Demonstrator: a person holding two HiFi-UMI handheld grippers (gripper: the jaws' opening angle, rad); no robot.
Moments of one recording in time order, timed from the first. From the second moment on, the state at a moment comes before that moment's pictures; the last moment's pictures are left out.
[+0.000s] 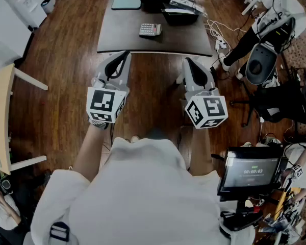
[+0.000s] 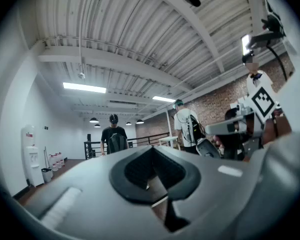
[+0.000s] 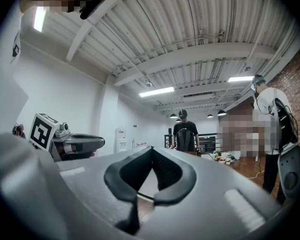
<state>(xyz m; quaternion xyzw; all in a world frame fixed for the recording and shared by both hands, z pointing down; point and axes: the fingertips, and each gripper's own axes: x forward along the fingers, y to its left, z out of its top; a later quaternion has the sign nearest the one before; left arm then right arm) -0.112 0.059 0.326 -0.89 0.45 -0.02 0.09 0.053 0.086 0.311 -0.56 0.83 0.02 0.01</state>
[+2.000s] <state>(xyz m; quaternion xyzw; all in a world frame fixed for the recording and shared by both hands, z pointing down) 0.012 -0.245 0.346 -0.87 0.48 -0.07 0.07 0.156 -0.235 0.320 -0.48 0.87 0.04 -0.01</state>
